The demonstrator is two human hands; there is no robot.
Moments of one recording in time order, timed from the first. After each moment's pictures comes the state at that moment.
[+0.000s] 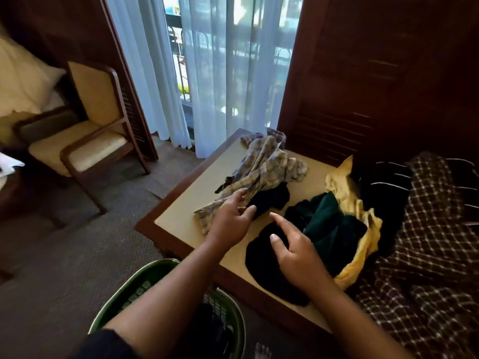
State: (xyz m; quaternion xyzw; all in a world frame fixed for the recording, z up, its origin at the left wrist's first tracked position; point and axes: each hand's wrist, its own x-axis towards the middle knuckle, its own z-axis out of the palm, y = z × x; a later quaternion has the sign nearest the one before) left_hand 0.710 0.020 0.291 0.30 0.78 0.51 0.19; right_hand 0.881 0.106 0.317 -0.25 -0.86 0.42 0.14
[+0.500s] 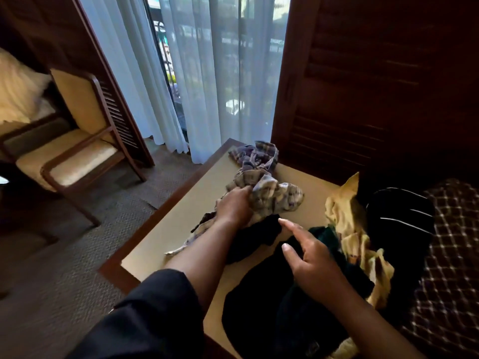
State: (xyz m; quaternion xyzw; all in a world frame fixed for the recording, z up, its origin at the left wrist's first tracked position) left_hand 0.609 0.210 0.281 0.34 0.91 0.19 0.12; right_hand 0.836 0.259 0.314 -0.24 -0.86 0.44 0.13
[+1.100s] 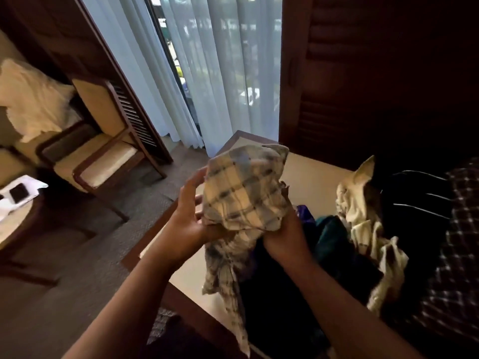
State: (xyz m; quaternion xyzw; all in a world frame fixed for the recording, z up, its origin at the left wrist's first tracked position) left_hand 0.662 0.075 0.377 0.30 0.71 0.57 0.29; right_hand 0.783 0.237 0.325 -0.17 -0.68 0.66 0.28
